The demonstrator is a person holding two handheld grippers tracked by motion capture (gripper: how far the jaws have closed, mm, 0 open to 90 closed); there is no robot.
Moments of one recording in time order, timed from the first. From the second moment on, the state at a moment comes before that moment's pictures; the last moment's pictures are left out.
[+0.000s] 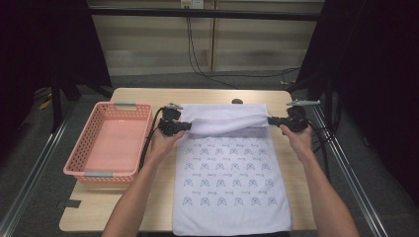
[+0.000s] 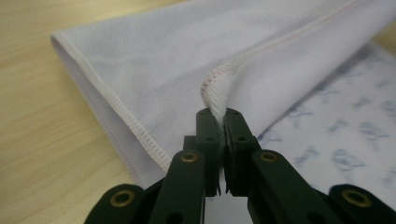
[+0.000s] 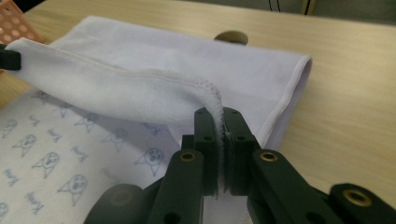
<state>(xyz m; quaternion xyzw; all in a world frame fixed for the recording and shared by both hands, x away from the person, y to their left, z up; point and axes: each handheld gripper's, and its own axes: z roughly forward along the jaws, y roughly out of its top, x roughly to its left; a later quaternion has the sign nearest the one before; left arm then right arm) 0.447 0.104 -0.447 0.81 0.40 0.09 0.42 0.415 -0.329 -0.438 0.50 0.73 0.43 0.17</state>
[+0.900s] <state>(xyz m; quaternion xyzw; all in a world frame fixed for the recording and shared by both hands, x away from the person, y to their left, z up) 0.291 0.165 -0.358 0.80 0.27 0.09 0.53 0.249 -0.342 -0.352 0.39 0.76 0.50 0.16</state>
